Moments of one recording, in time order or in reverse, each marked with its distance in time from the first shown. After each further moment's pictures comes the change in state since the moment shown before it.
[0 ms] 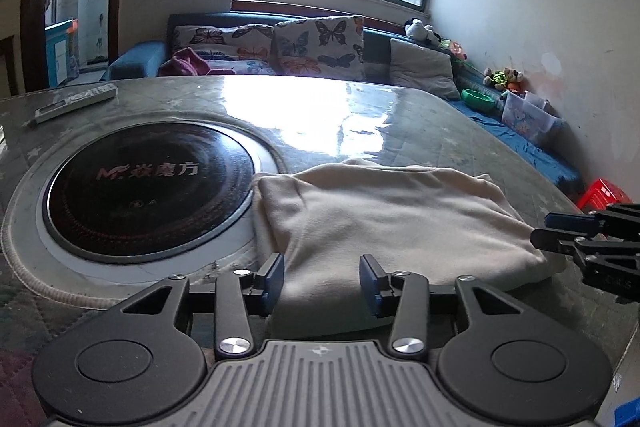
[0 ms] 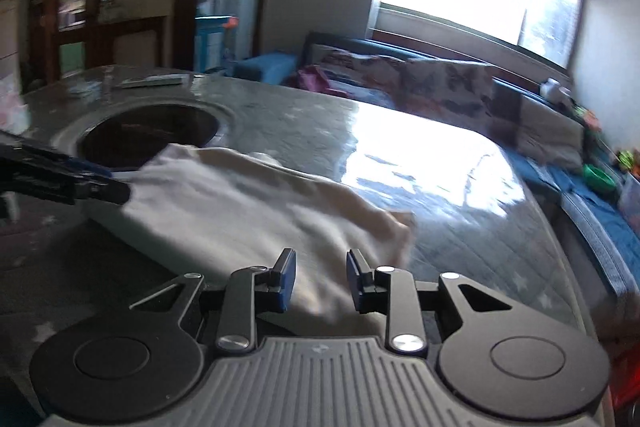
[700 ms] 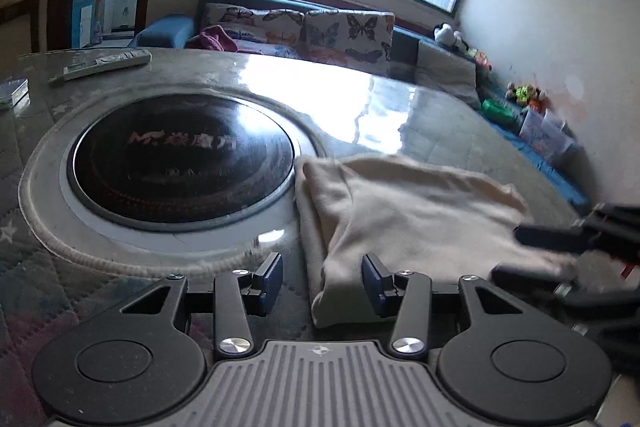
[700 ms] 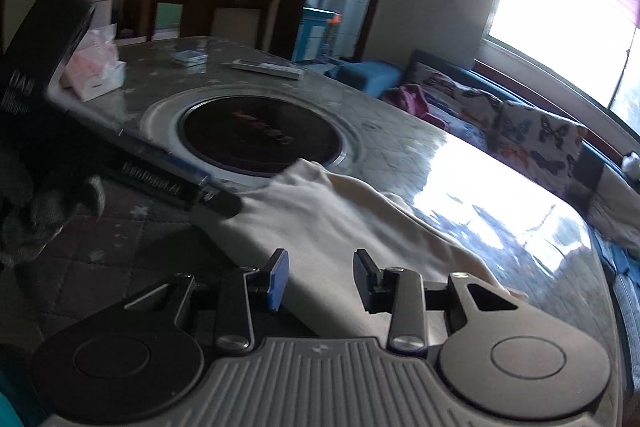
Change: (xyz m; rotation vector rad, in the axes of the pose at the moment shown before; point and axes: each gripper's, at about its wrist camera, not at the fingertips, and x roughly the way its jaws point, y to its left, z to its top) left arm -0.009 0.028 0.000 -0.109 0.000 0.013; right arm 0.016 0.078 0.034 -0.259 -0.009 0.198
